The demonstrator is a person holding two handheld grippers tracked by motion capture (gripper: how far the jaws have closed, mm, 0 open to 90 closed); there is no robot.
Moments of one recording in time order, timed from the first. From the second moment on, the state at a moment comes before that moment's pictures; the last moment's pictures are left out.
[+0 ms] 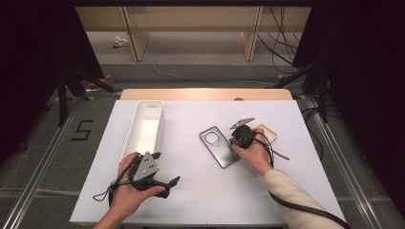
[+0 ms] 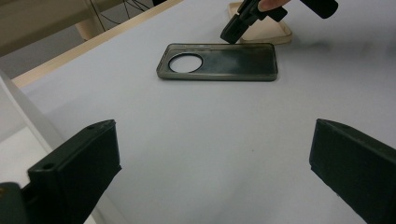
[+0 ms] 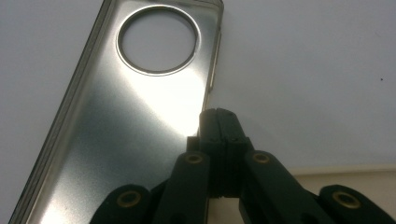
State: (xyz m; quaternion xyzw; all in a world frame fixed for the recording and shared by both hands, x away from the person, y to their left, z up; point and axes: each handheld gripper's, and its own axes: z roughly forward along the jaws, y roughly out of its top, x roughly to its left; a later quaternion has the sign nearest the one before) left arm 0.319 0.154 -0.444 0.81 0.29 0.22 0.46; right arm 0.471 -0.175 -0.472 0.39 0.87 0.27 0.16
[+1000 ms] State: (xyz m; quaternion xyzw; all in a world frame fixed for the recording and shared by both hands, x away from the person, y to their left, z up) left arm 0.319 0.154 -0.443 0.81 0.29 0.22 0.46; right arm 0.447 -0.155 -0.469 0.37 0.89 0.26 0.12
